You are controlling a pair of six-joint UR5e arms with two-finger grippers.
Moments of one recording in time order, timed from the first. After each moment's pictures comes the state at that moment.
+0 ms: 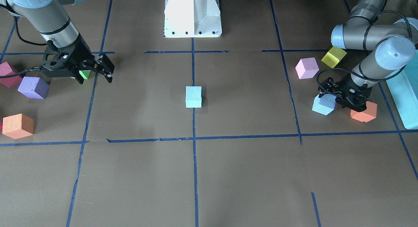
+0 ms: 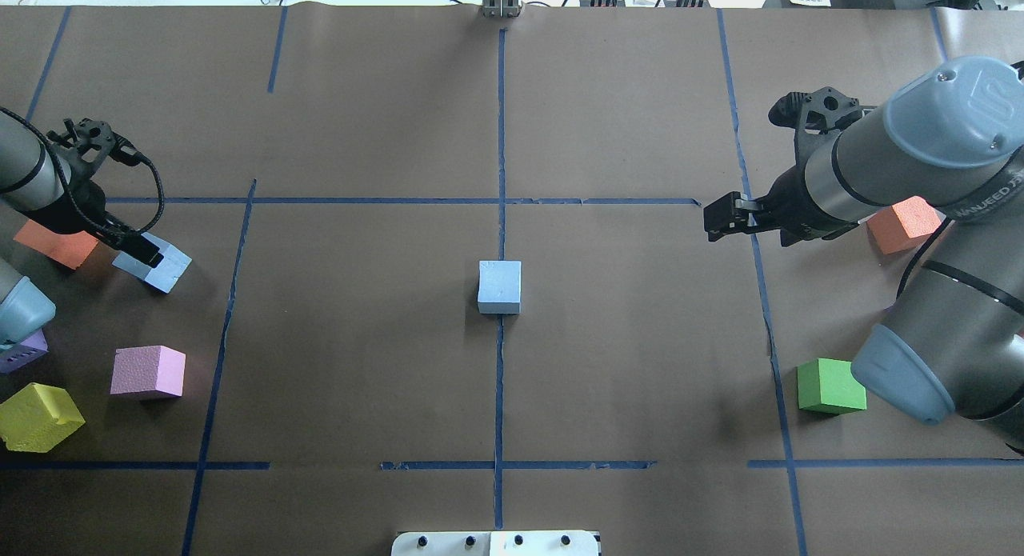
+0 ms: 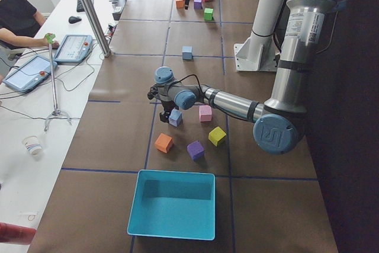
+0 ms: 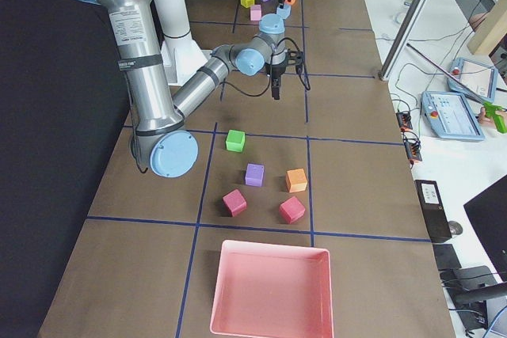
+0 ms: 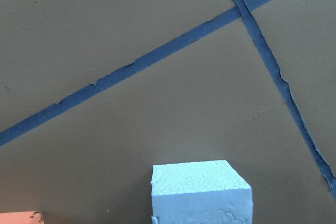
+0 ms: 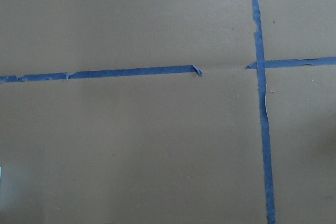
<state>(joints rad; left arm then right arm) -0.96 -1.72 -1.61 -1.91 -2.23 -0.29 0.79 -1.32 2.05 -1.53 2.02 1.07</state>
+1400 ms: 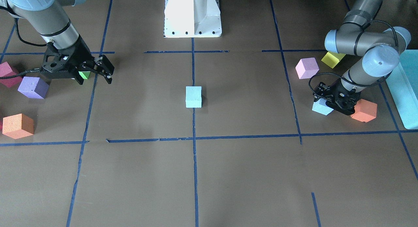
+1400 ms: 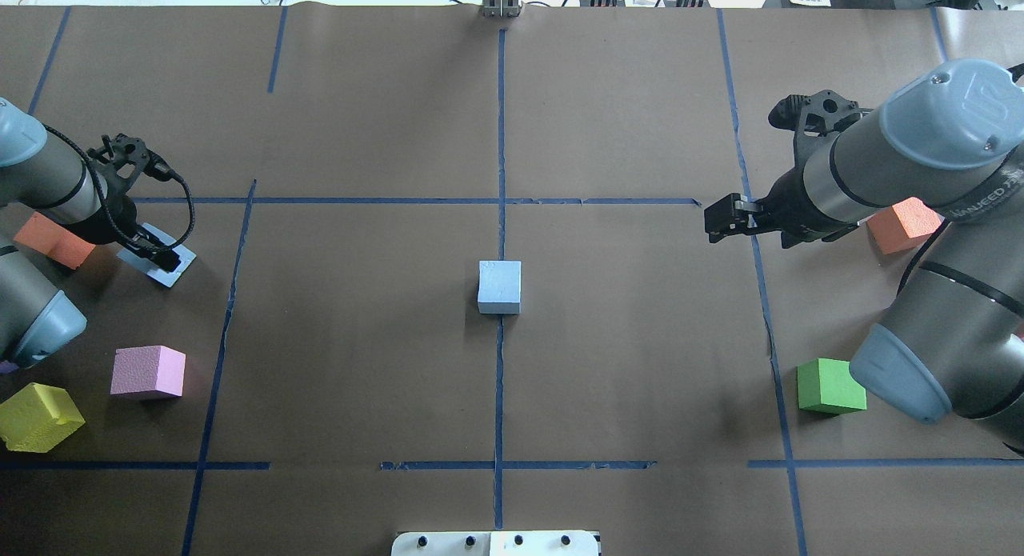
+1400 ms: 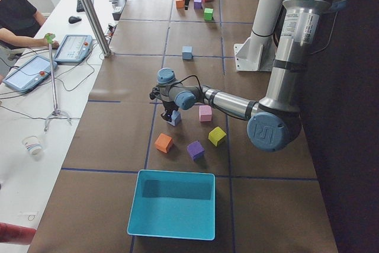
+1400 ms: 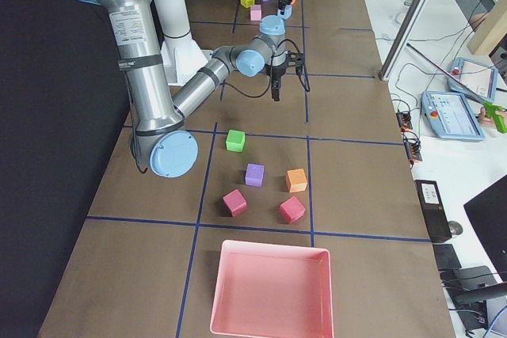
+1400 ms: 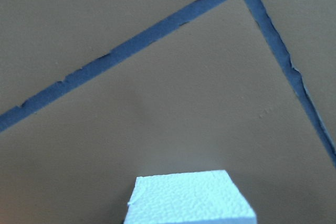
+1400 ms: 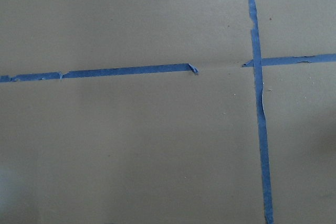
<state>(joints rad) -0.90 -1.76 -1.59 -1.93 -2.15 -0.32 0.79 -1.33 2.04 -1.53 2.02 1.08</state>
